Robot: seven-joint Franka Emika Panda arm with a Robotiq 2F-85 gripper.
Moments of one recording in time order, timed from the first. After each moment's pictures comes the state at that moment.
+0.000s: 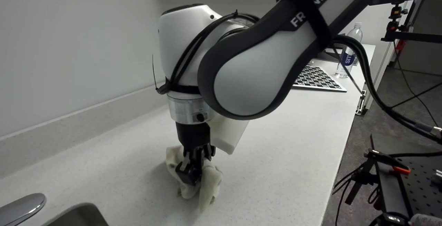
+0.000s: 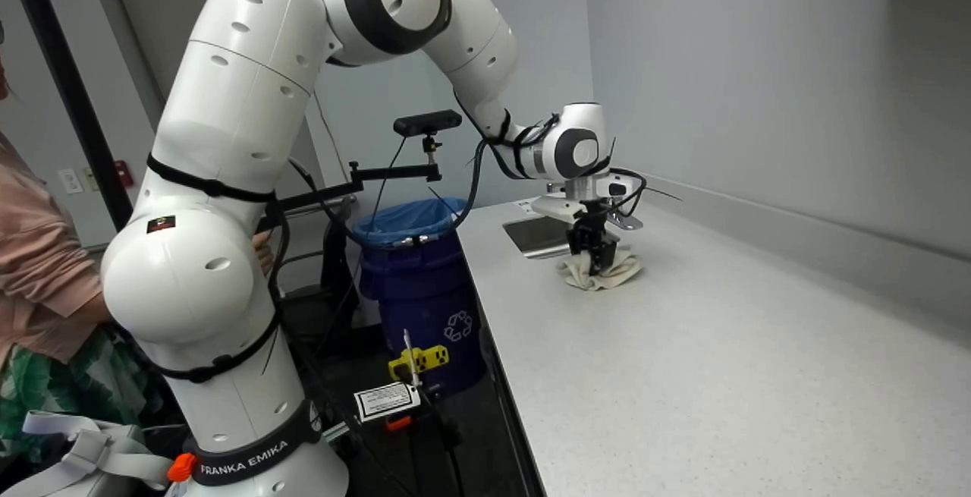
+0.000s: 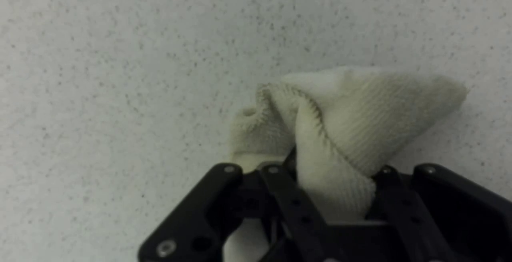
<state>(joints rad) 0.31 0.59 0.10 -1.81 -0.09 2.38 0.31</state>
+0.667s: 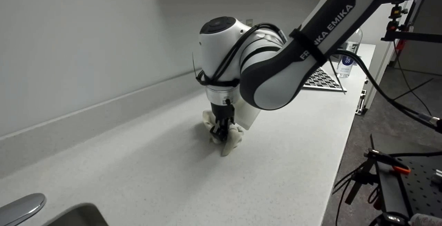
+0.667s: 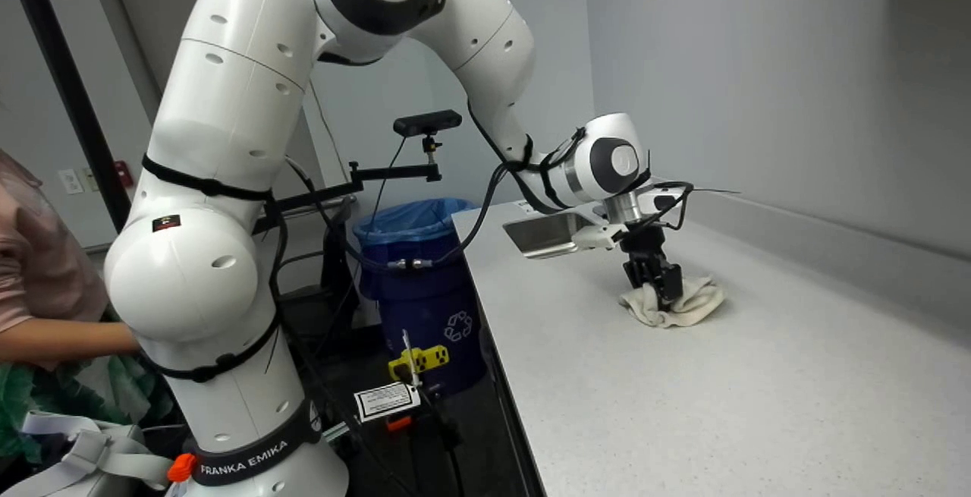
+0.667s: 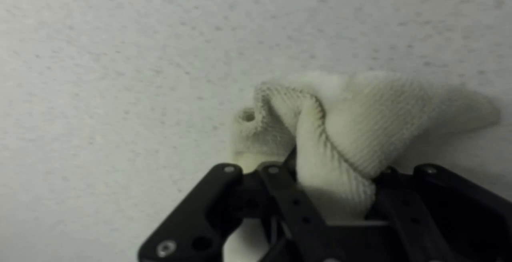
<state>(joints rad) 0.34 0.56 -0.15 -1.93 -0.37 2.49 0.54</state>
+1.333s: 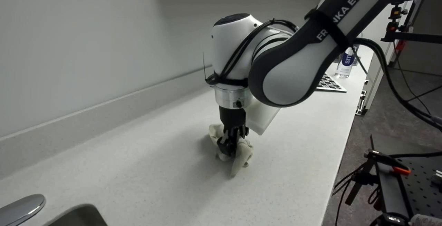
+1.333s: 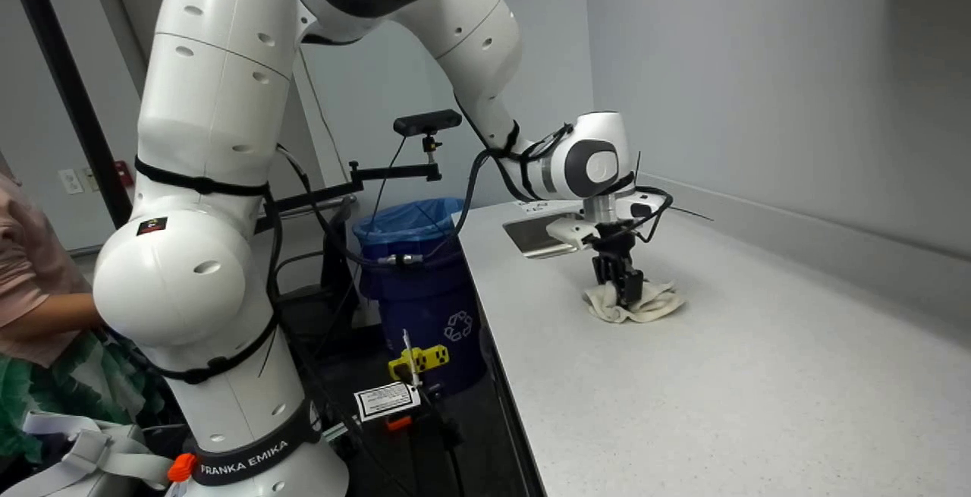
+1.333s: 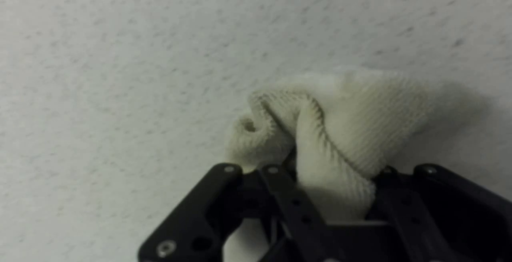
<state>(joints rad) 0.25 0.47 0.00 -2.05 -0.16 2.50 0.43</state>
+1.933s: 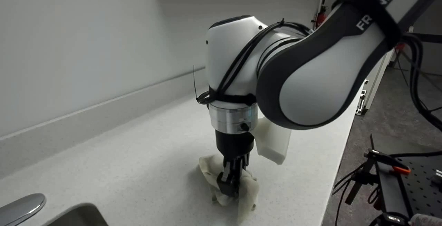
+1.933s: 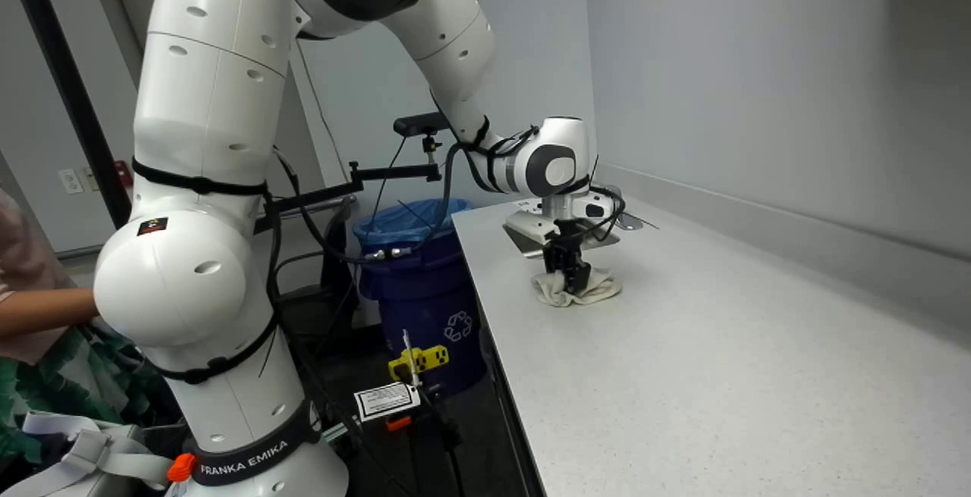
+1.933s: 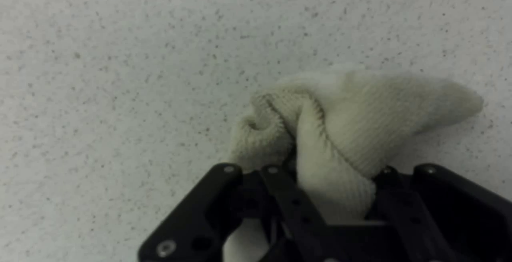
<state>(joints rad) 0.25 0.45 0.15 -2.10 -0.03 2.49 0.29</state>
